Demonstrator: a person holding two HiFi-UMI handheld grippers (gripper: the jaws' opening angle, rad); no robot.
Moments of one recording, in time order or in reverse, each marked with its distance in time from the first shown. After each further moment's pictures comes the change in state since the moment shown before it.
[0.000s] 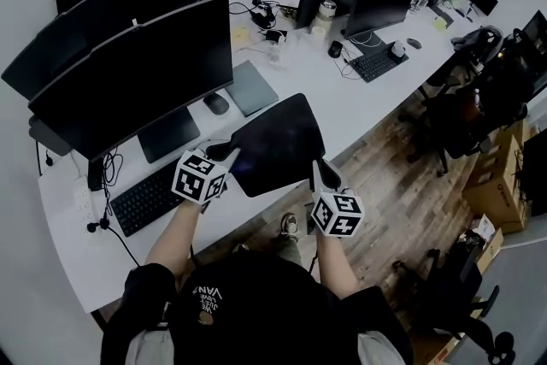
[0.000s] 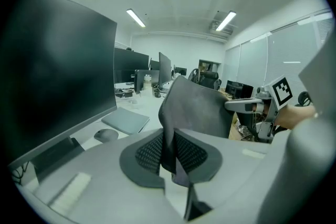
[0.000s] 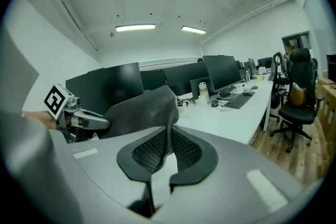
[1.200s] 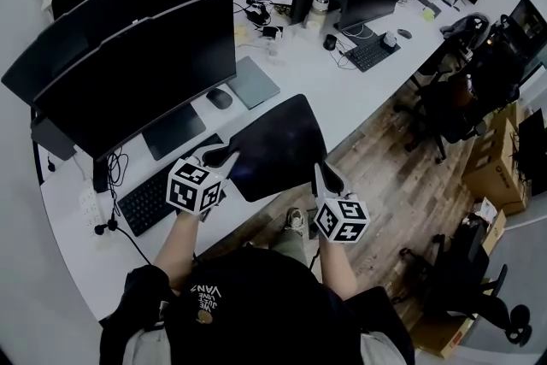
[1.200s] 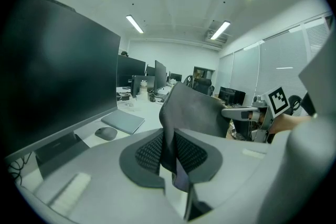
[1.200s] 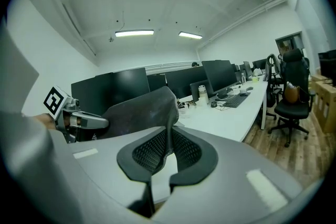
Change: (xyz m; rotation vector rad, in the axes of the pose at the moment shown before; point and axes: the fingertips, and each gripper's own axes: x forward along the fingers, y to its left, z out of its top) left arm -0.056 -0.014 -0.011 -0.010 -0.076 -0.062; right arm -0.045 0.041 -0.016 0.029 -0.058 -0.026
